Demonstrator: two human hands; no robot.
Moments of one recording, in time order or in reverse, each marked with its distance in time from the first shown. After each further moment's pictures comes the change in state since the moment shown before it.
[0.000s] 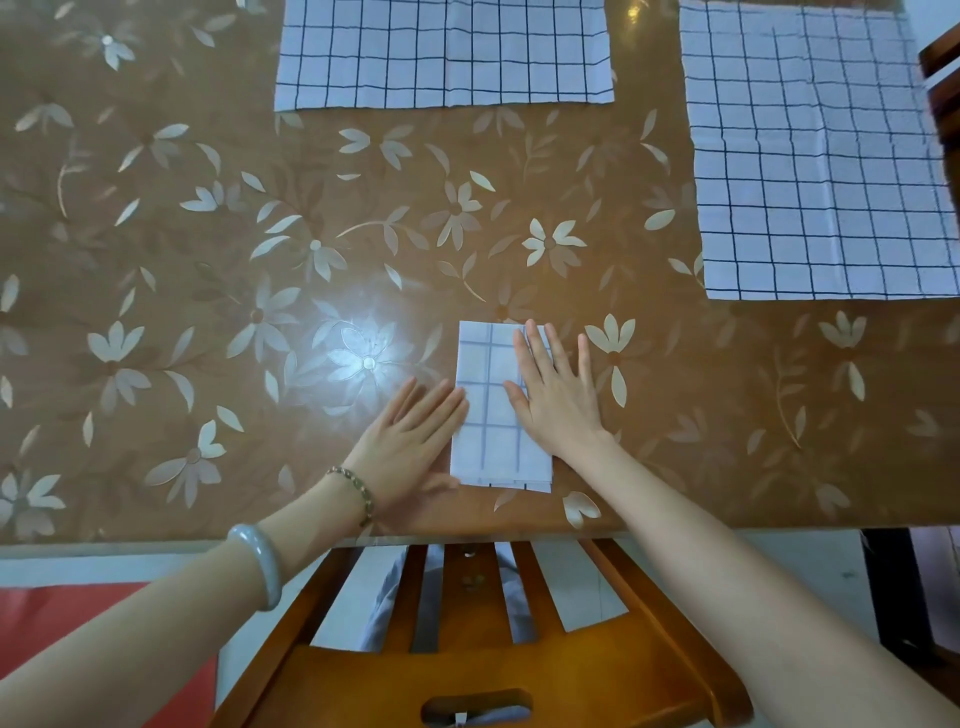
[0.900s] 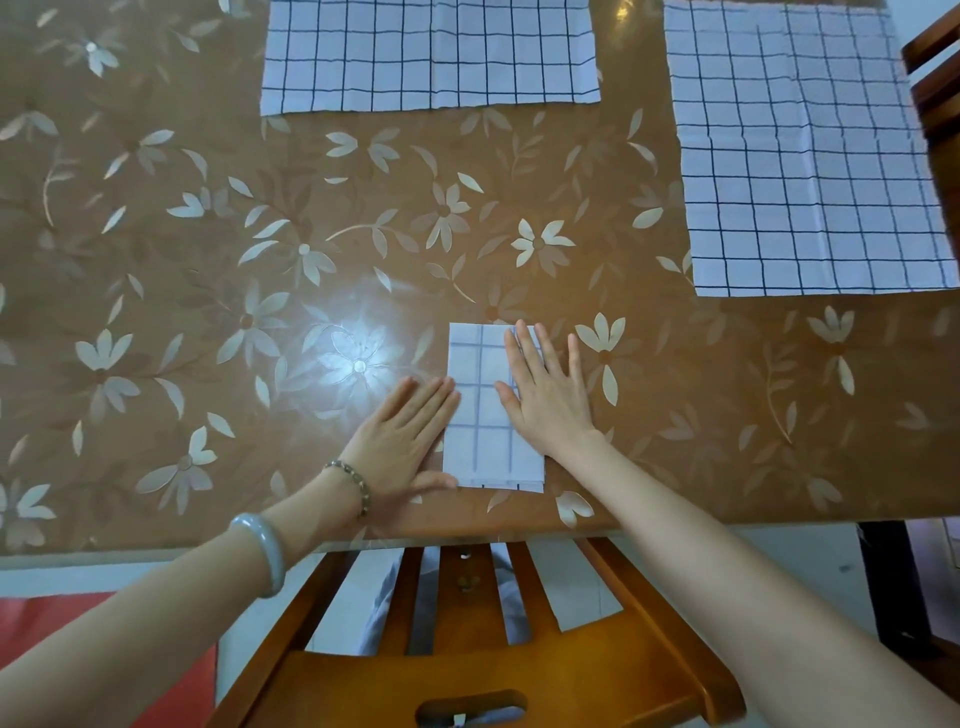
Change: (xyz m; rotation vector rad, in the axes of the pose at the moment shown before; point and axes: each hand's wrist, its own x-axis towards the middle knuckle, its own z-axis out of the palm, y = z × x) left_hand 0.006 -0.005 0.002 -0.065 -0.110 -0.003; right_hand 0.000 -0.001 -0.001 0.010 -0.031 0.003
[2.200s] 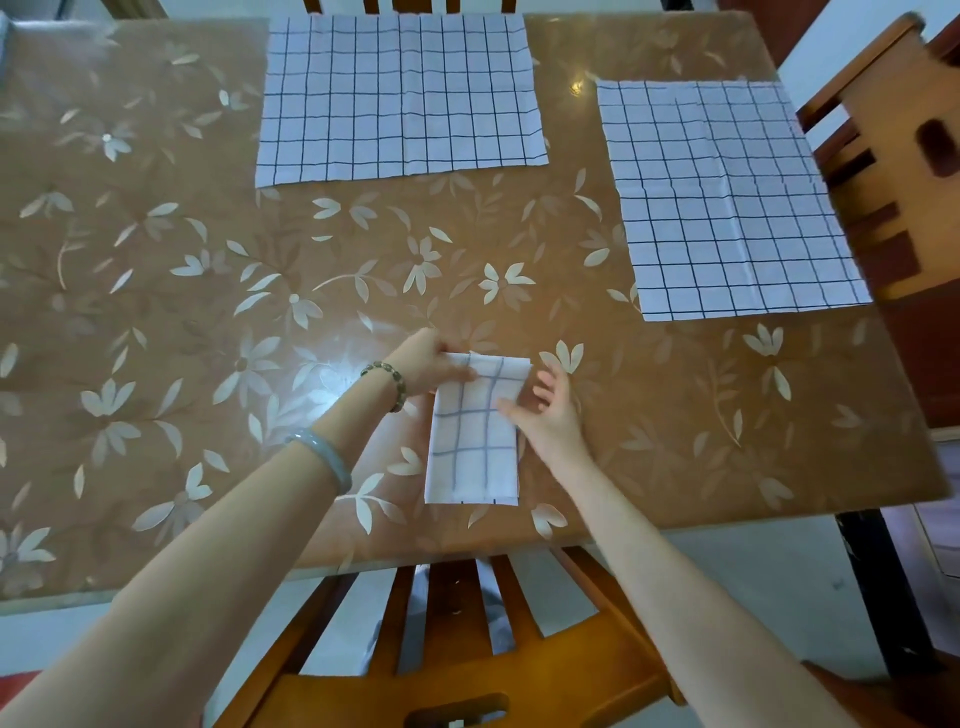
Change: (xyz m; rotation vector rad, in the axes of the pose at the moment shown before) left_hand 0.105 -0.027 -0.110 -1.114 -0.085 -0.490; right_hand -0.037 0.006 -0.050 1.429 0.140 0.542
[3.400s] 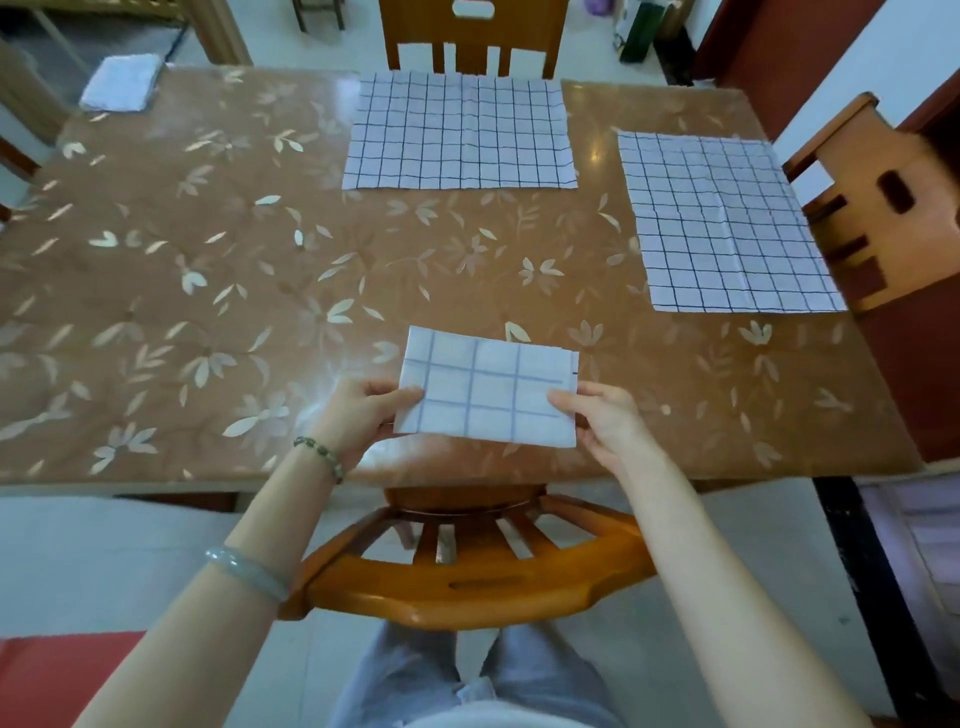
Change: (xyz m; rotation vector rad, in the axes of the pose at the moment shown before) left_hand -0.235 -0.050 0.009 -0.711 0.279 -0.032; right_hand -0.136 -0.048 -0.019 0.317 -0.065 0.219
